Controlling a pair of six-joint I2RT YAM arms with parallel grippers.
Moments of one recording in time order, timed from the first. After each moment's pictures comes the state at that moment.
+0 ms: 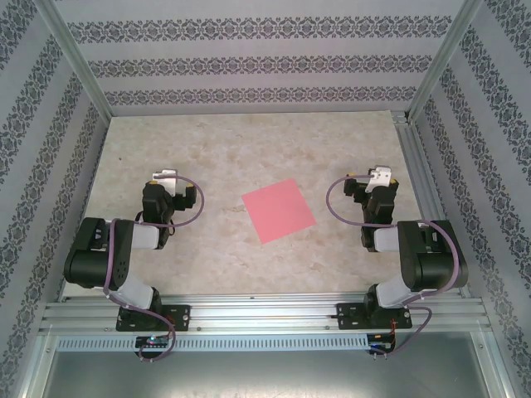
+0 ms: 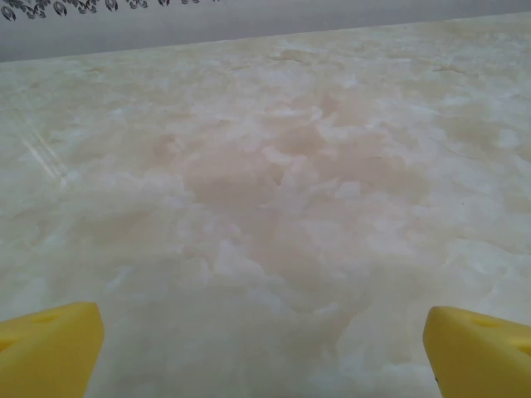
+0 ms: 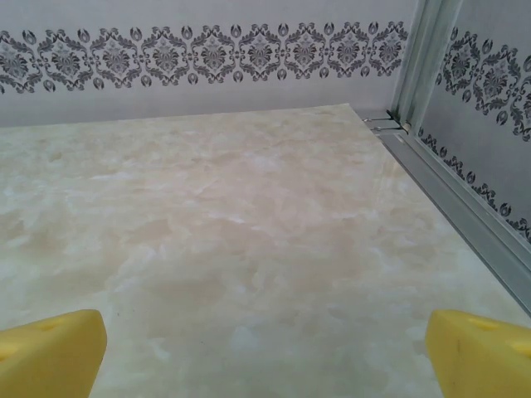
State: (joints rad) left arm -0.06 1.56 0.40 0.78 -0.02 0.02; right arm 0.00 1.53 0.34 0.97 0.15 0.00
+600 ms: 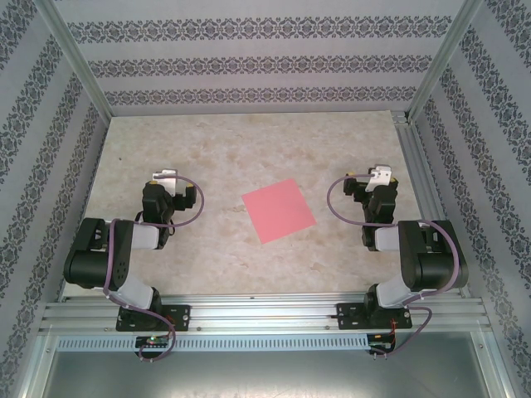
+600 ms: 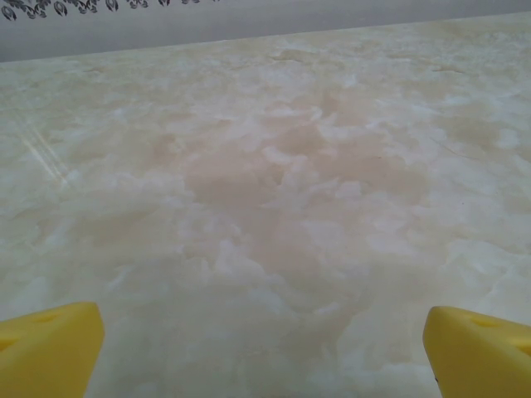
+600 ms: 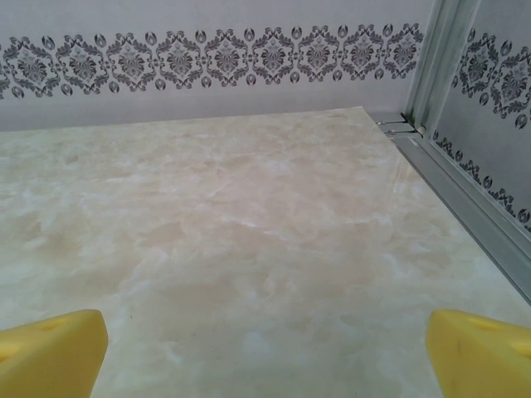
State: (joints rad) left arm -0.06 1.55 0.40 0.77 -0.02 0.02; right arm -0.01 1.53 0.35 0.96 0.10 0.00
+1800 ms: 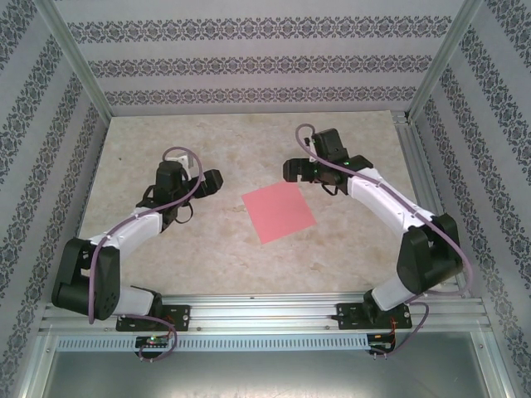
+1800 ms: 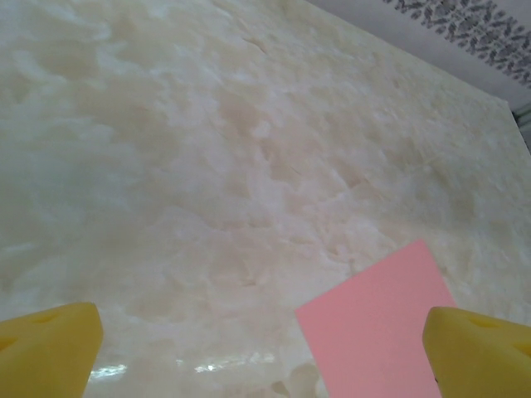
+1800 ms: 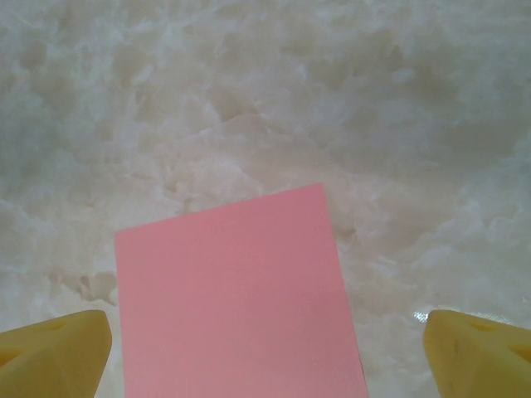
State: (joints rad) left arm -0.25 1.38 0.71 0.10 0.19 -0.54; right arm 0.44 1.58 1.24 -0.56 -0.06 0.29
